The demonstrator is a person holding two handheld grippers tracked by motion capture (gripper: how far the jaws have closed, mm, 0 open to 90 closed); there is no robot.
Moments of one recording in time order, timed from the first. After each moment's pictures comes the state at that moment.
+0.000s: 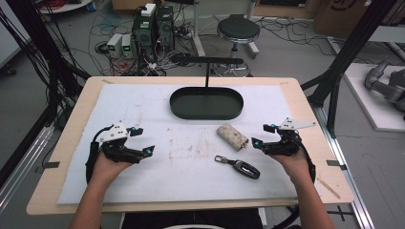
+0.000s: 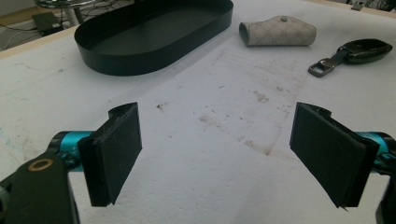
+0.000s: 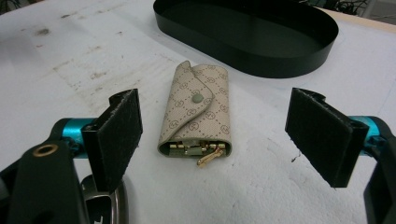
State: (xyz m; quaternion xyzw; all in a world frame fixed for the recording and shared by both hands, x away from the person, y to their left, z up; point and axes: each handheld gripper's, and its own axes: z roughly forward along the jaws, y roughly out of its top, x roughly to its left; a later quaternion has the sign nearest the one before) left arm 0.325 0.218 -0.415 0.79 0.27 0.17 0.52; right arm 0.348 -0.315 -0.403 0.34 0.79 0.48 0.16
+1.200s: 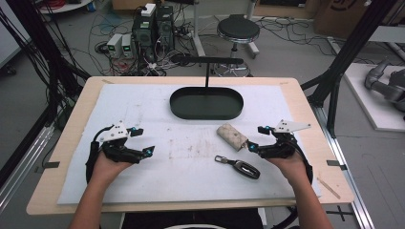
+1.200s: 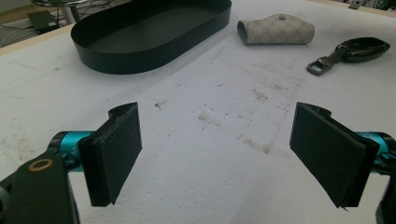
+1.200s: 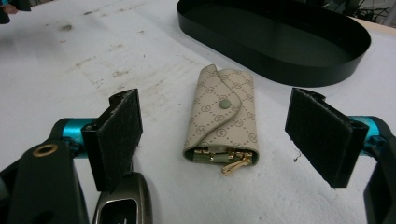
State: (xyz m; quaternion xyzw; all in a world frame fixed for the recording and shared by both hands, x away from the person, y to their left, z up) left arm 0.327 0.218 -0.417 0.79 0.27 0.16 0.52; right arm 0.341 -0.300 -0.403 0.31 0.81 0.48 0.14
